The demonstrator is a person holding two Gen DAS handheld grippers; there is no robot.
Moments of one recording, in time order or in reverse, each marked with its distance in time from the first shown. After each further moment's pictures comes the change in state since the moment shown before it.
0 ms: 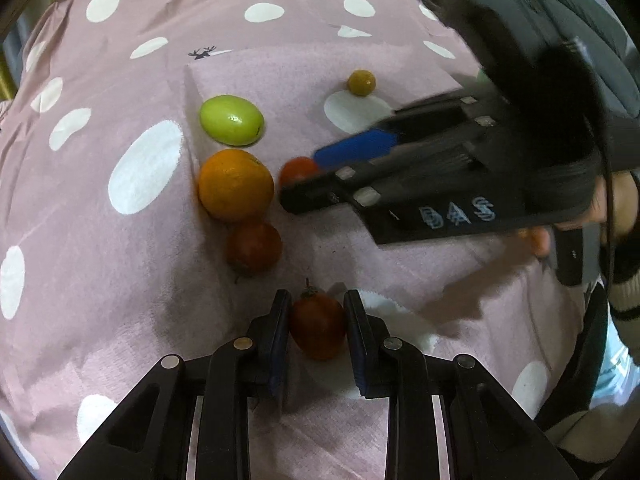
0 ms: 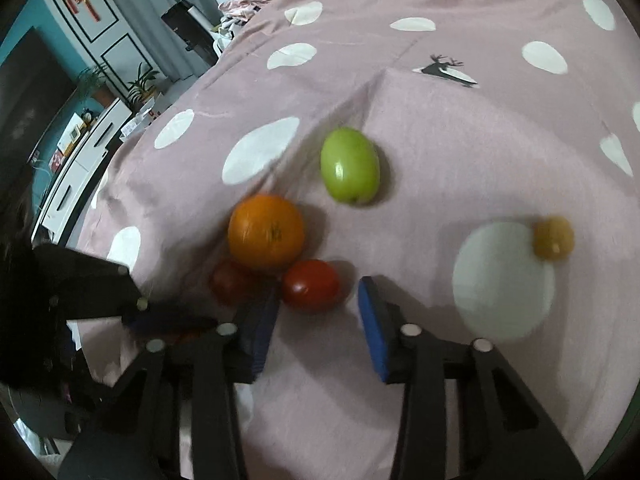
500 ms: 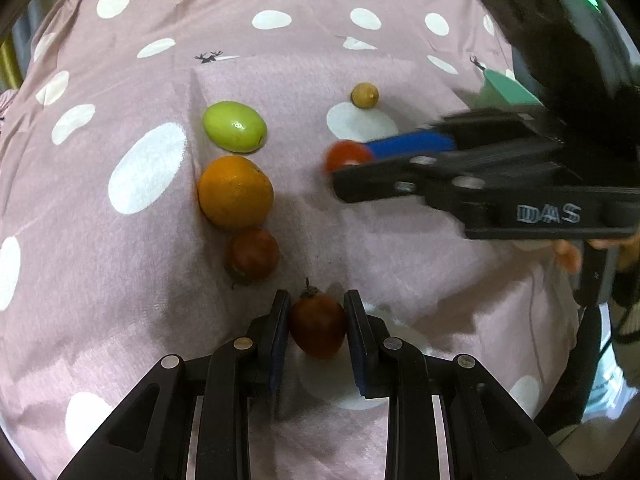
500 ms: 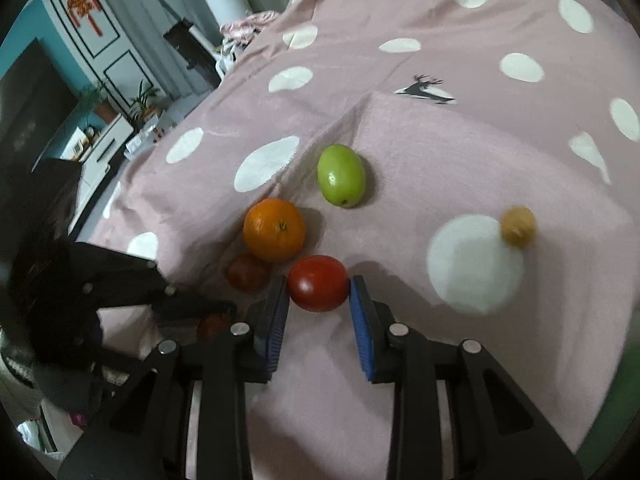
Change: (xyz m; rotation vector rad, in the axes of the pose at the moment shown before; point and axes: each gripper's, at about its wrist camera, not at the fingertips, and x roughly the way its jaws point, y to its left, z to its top) left arm -0.002 0.001 0.000 -0.047 -0.044 -0.019; right arm -0.045 -0.002 -0.026 0.038 -0.091 -0.004
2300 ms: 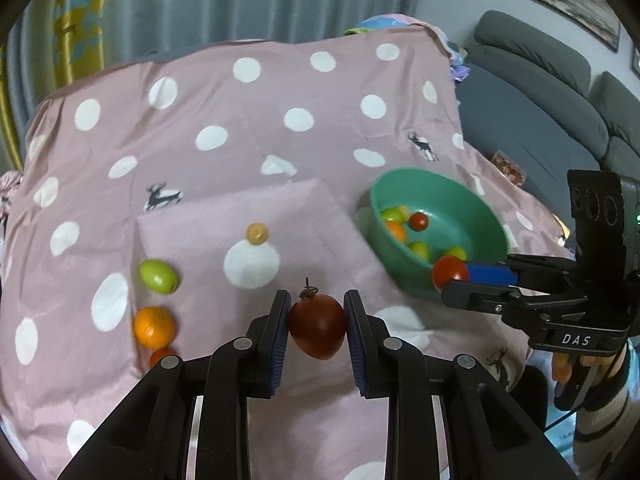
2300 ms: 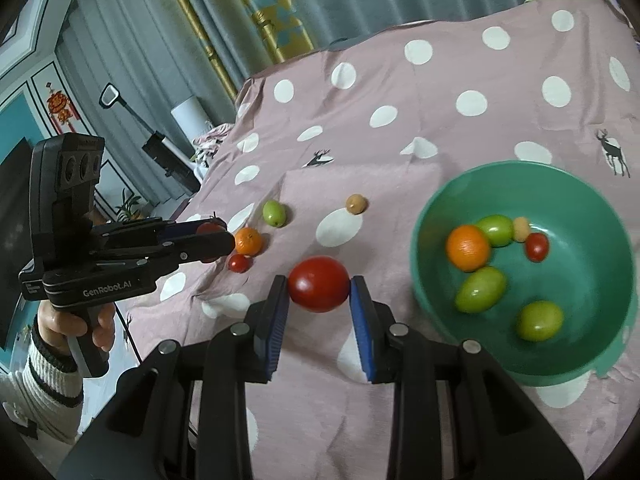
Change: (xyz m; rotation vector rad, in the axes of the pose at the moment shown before) left arm -0.072 -0.110 0.060 0.069 -0.256 -0.023; right arm -0.176 -0.042 -0.115 0.233 -0.338 -0.071
